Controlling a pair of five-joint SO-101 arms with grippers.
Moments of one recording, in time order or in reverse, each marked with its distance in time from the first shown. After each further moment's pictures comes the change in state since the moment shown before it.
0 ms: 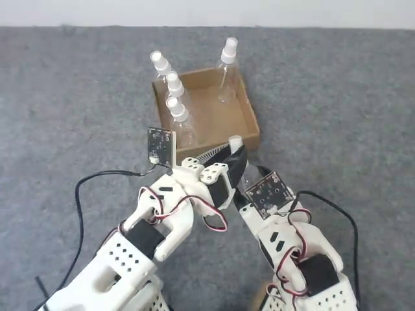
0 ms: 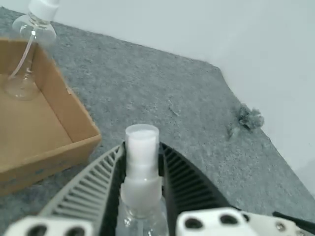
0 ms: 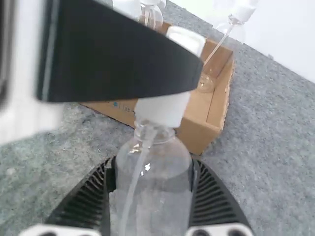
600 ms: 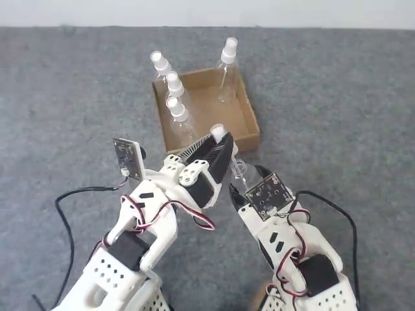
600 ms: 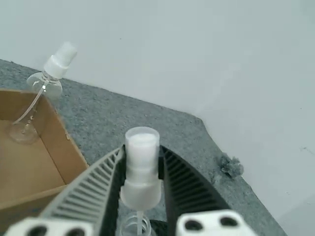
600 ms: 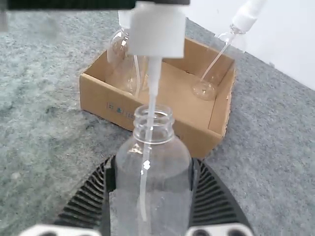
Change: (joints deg) left arm -4.0 -15.0 3.2 0.1 2.0; right arm -0.6 -0.2 -0.1 -0.4 0.0
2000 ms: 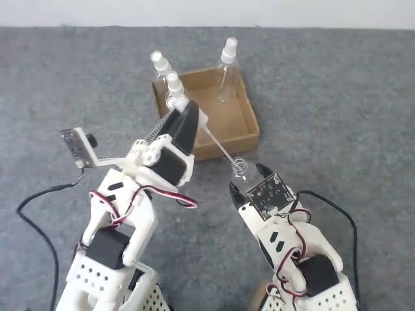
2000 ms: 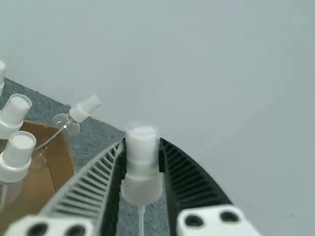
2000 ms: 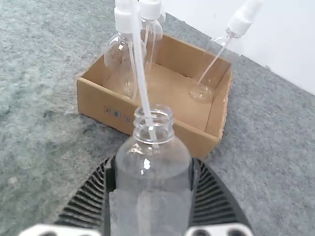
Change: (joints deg) left arm -10.9 -0.1 -12.0 6.3 9.9; right arm 0.4 0.0 0.0 -1.0 0.0
